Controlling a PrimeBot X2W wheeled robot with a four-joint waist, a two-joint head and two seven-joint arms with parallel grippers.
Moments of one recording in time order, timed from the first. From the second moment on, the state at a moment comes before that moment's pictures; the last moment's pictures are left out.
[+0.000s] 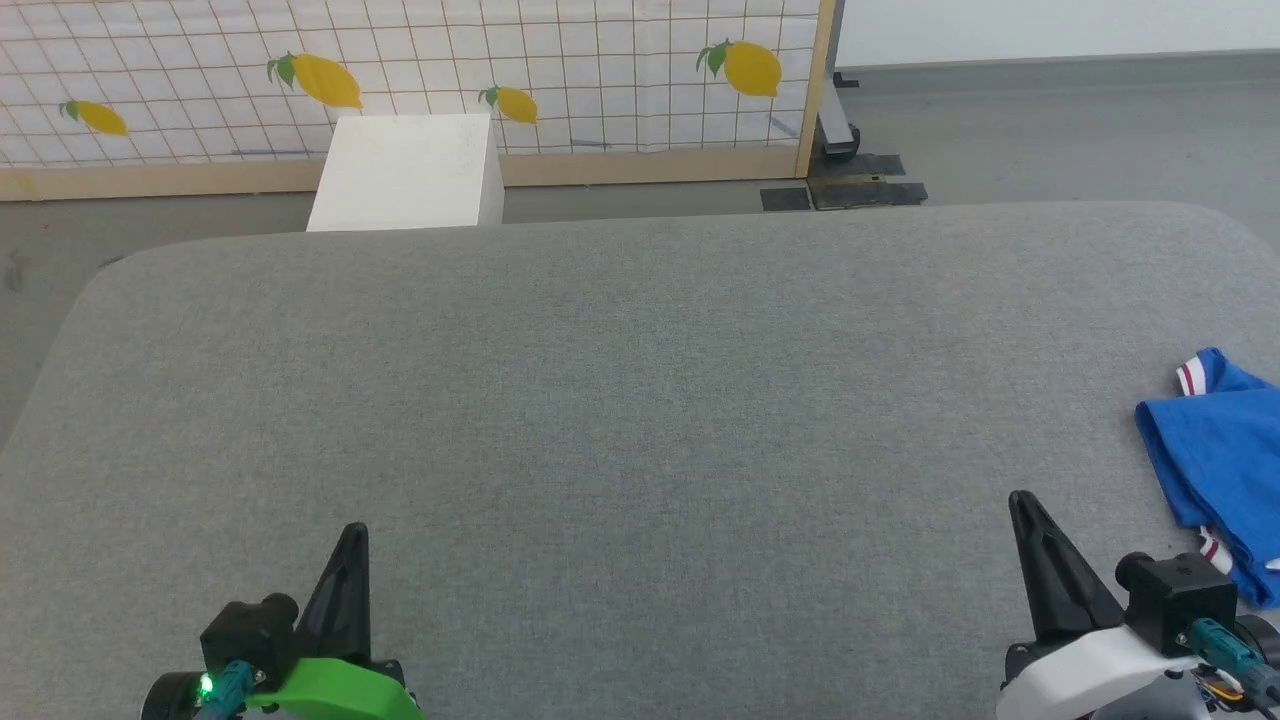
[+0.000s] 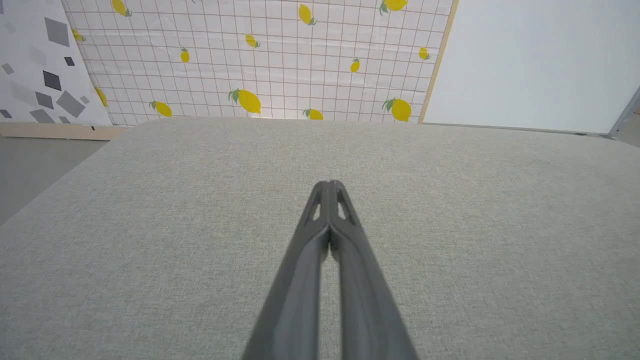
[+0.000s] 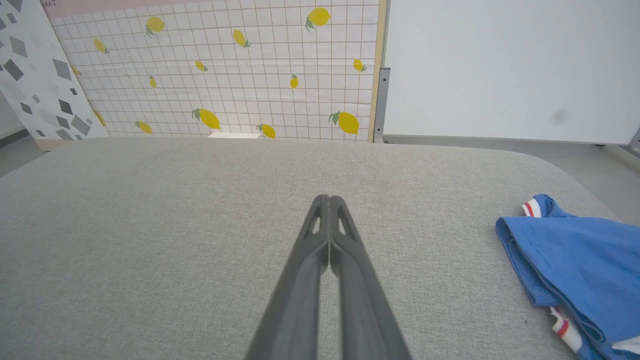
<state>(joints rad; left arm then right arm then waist) 0.07 0.11 0.01 0.13 -0.18 -0.10 -0.22 0.14 -0.06 -0.02 -0.09 0.09 0.13 0.00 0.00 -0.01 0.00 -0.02</state>
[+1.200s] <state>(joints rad) 0.06 0.09 0.00 0.09 -0.12 -0.07 -0.14 0.10 -0.06 -0.01 -0.06 0.06 0.13 0.00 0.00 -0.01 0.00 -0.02</state>
